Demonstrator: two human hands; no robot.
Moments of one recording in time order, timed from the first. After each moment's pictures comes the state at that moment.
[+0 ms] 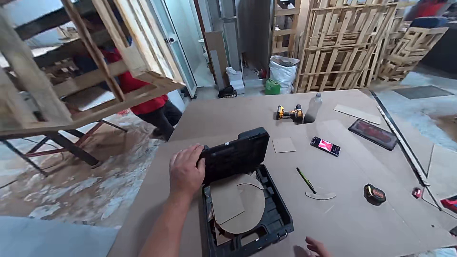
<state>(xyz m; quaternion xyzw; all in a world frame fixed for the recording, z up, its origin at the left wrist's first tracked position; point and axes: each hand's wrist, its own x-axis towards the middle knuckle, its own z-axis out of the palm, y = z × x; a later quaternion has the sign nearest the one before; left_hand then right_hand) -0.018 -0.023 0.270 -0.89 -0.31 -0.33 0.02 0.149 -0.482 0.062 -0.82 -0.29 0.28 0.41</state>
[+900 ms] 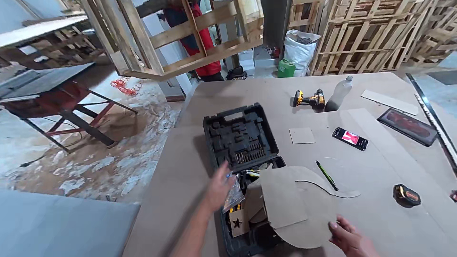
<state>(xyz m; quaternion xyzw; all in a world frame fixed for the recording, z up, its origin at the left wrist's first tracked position) -0.035 -0.032 0.178 -0.76 -0.38 -0.14 -0.51 0.196 -0.417 0.124 -0.61 -0.01 0.44 0.65</state>
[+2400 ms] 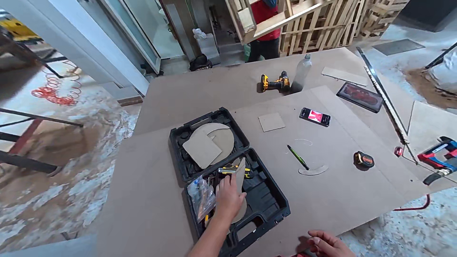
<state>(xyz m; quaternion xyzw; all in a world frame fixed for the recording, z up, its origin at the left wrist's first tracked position) 0.065 -0.112 0.090 -0.92 -0.34 0.09 -0.18 0.155 -0.499 0.084 -0.70 0.00 0.50 0.52</state>
